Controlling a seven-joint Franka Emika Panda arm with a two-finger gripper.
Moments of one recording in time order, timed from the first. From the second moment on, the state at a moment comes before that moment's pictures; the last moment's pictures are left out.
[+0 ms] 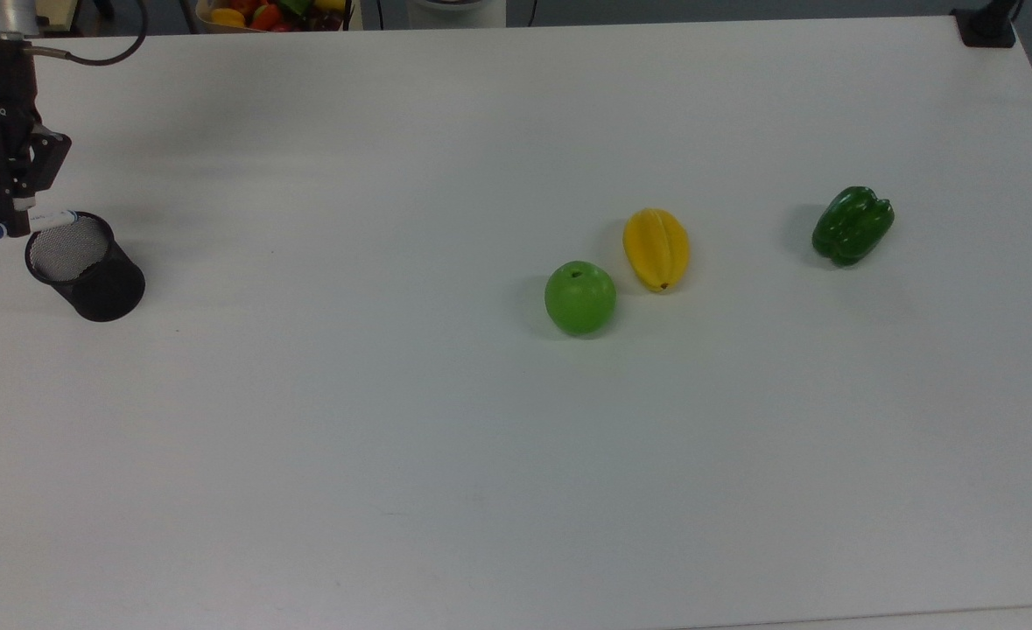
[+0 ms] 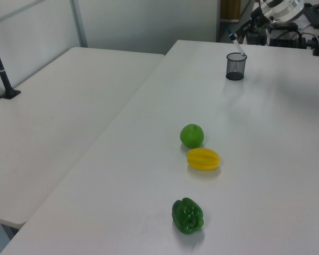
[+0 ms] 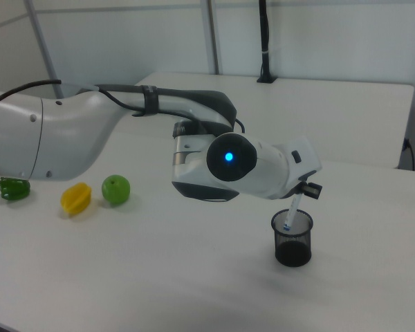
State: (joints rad) arm -0.15 0.37 -0.37 -1.75 1.13 2.63 -1.25
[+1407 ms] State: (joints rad) arm -0.14 0.41 -0.36 -1.75 1.13 2.68 -1.25
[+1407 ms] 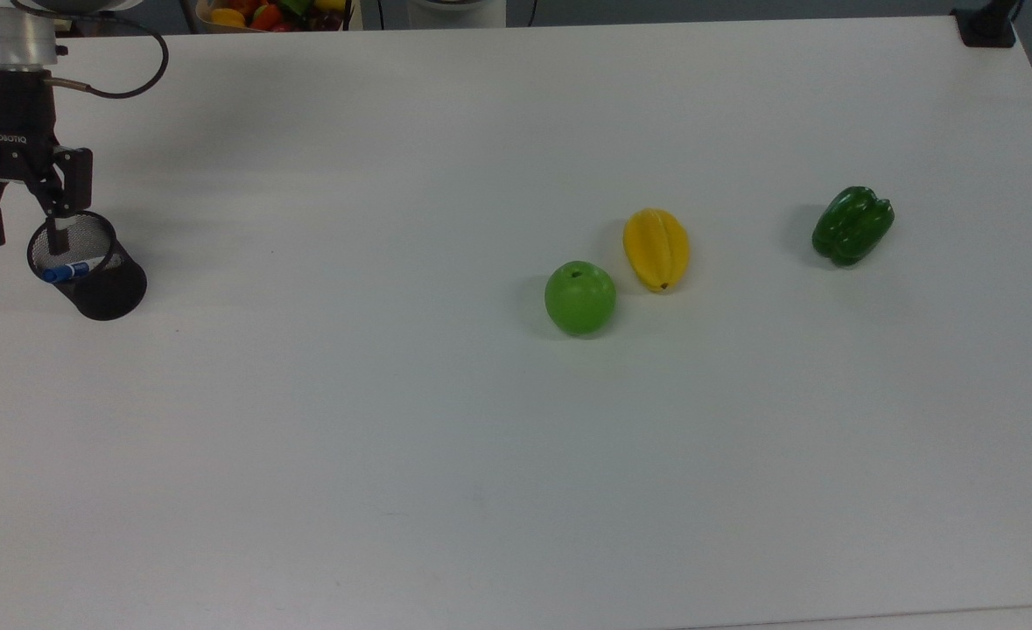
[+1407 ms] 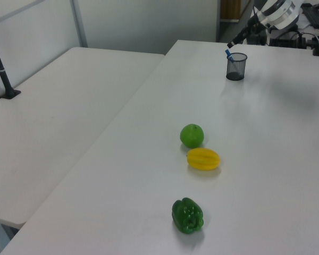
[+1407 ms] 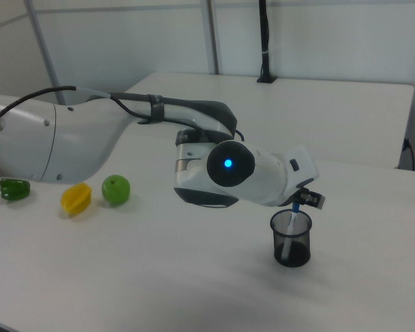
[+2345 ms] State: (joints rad) arm -0.14 0.32 -0.36 -1.63 0.66 2.34 -0.94
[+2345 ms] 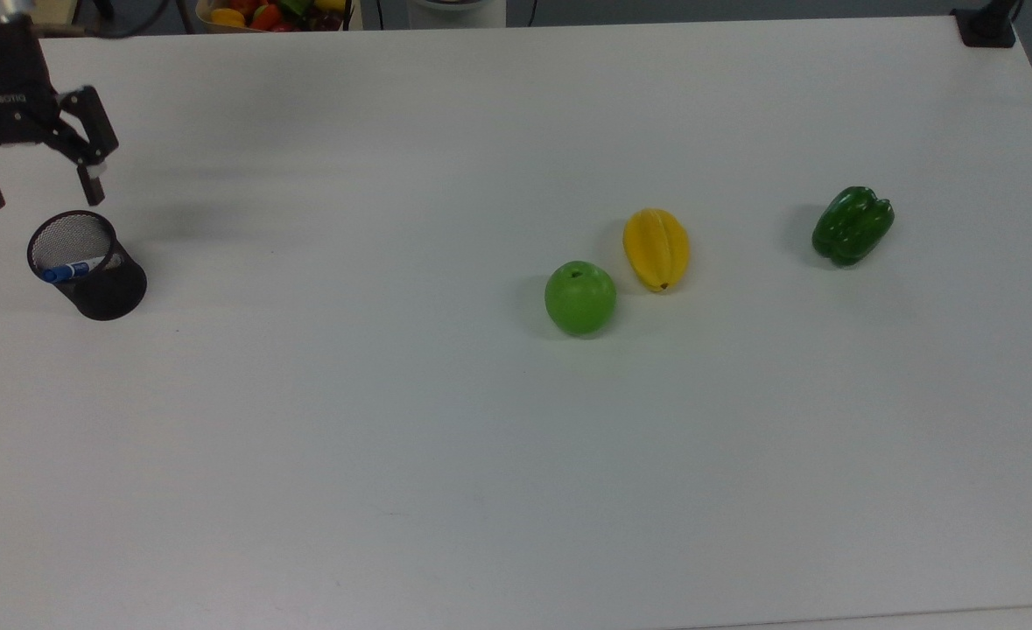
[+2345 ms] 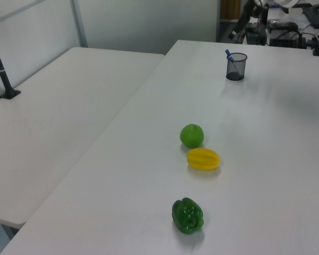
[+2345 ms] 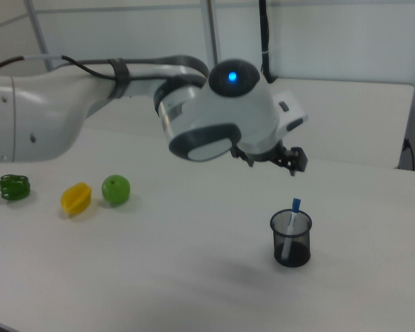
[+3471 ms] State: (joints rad) arm -0.13 0.17 -0.16 -1.34 0.26 1.52 0.12
